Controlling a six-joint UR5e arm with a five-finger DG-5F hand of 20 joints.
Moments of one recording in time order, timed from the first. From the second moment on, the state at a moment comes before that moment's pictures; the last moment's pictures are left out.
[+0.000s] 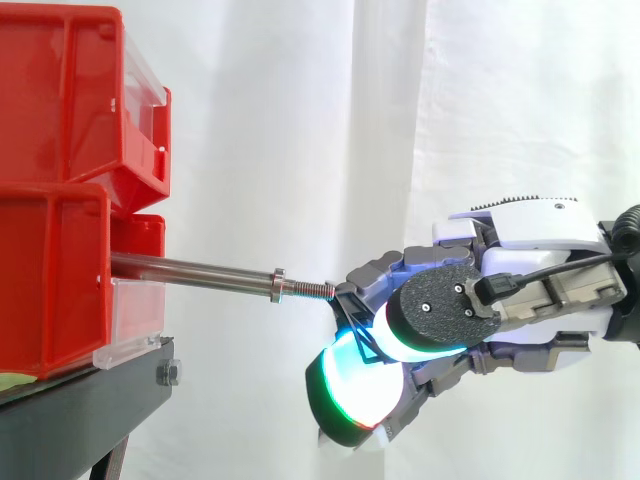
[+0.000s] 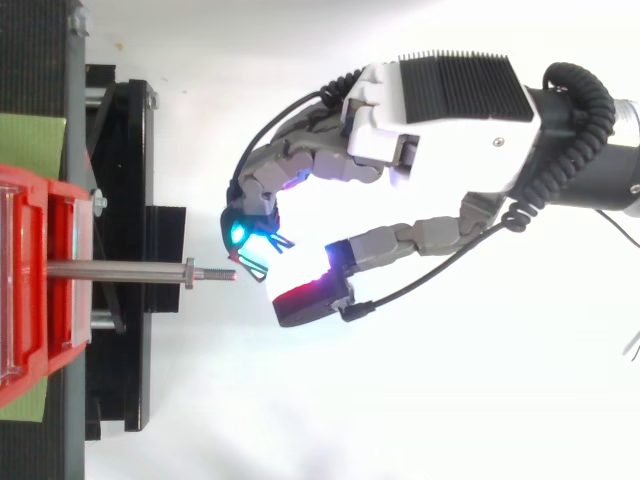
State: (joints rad) arm 0.11 -2.26 -1.29 -2.72 -1.47 -0.75
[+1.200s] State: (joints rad) arm 0.15 -2.11 -1.42 -2.85 -1.22 -0.55
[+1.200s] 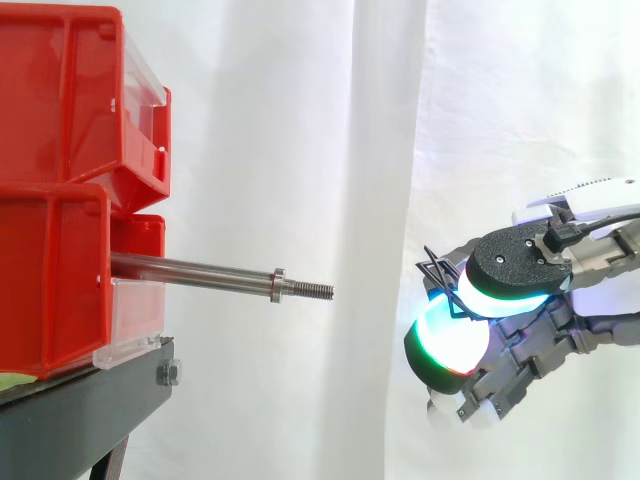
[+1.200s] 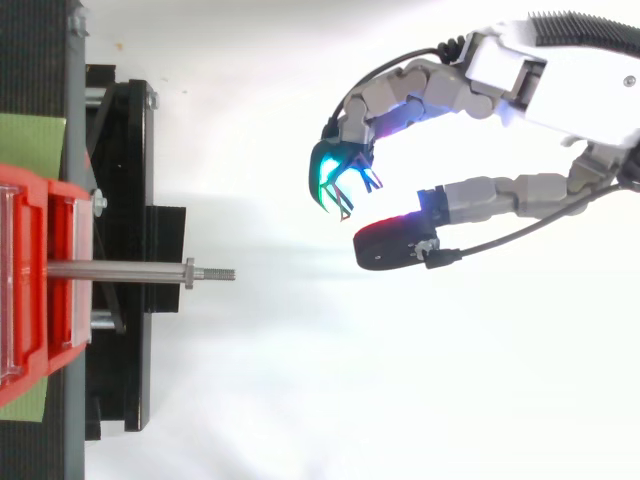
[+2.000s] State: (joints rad) arm 0.18 -2.10 -1.42 -2.92 -1.17 -0.41
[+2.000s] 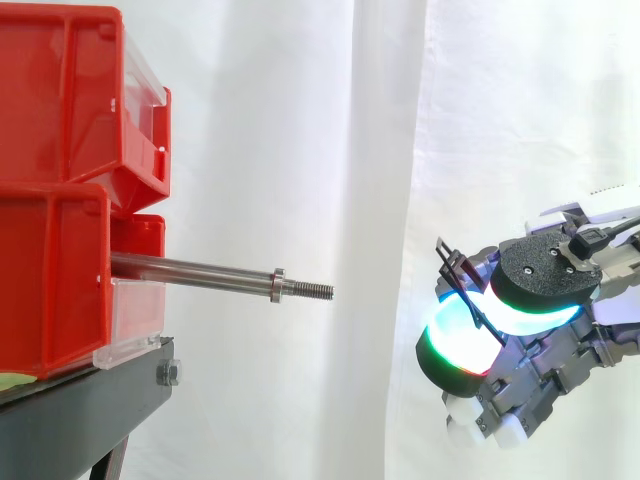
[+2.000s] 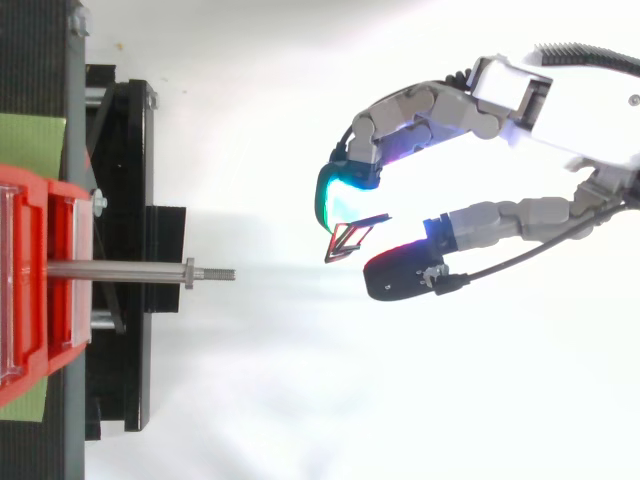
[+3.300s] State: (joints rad) arm 0.19 -2.10 -1.41 -2.94 -1.17 -0.40
